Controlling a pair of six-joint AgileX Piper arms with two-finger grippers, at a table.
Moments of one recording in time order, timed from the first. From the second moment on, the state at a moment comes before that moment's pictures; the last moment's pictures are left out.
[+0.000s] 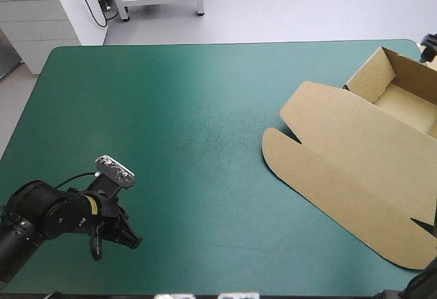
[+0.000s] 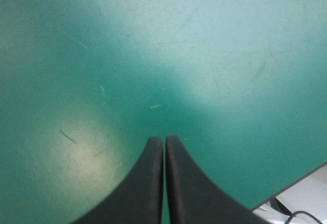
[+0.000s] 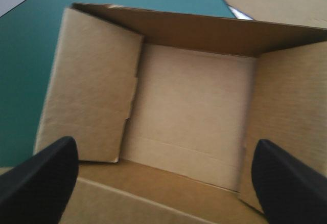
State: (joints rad) left arm -0.53 0.93 -0.84 -0.01 1.18 0.09; right arm -0.42 1.82 -2.07 0.16 1.25 0.14
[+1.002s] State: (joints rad) left arm -0.53 0.93 -0.84 -0.05 1.04 0.00; right arm 0.27 1.59 -1.61 0.01 1.14 0.05
